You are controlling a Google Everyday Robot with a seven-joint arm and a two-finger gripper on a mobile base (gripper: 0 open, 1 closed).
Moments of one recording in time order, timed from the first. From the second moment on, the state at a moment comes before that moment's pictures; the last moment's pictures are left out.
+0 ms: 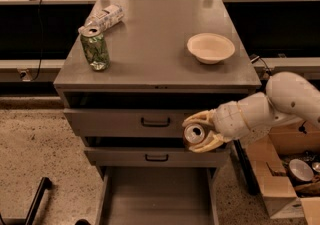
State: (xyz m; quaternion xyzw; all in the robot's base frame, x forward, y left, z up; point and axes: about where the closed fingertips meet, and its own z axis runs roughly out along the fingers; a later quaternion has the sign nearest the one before) arm 0.477 -0.098 0.709 -0.72 0.52 0.27 0.38
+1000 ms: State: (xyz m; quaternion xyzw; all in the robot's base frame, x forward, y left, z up) arm 0.436 -0.002 0.761 -0.84 0.44 0.23 0.21
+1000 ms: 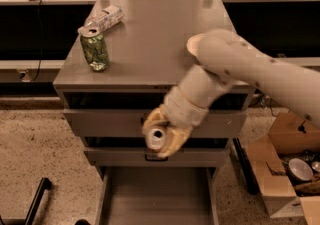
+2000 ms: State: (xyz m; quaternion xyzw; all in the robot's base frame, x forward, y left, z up) arm 0.471 0.063 0.871 -0.84 0.43 0.27 0.20
